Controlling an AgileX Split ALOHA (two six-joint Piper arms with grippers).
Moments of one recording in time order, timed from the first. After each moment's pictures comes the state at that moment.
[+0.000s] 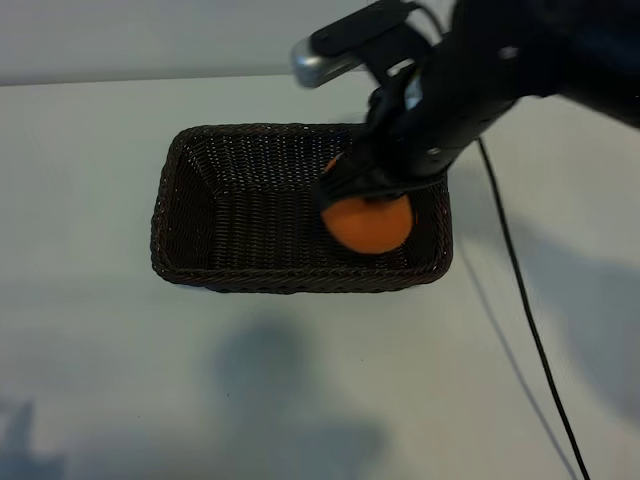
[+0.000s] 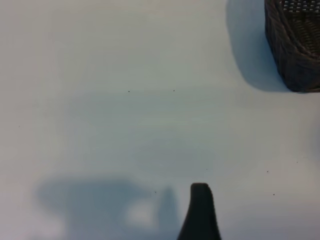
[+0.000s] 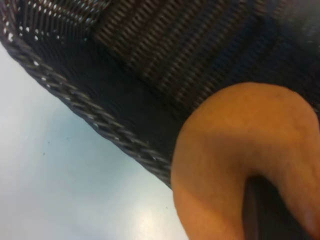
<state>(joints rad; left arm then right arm) 0.03 -0.01 -0.50 -0.05 1.09 0.07 0.58 1.73 -1.44 0.07 0.90 0.09</state>
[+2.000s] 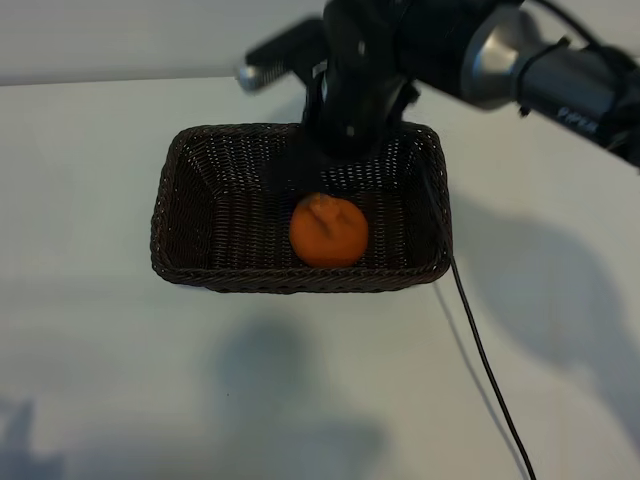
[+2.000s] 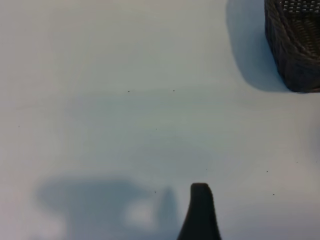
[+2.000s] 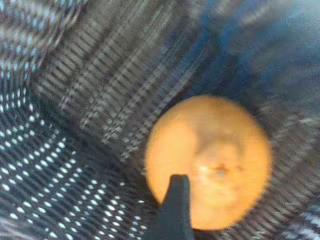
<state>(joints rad) 0.03 -0.01 -0.50 -0.05 1.09 0.07 0.58 2.08 -1.83 -0.03 1.02 0.09</state>
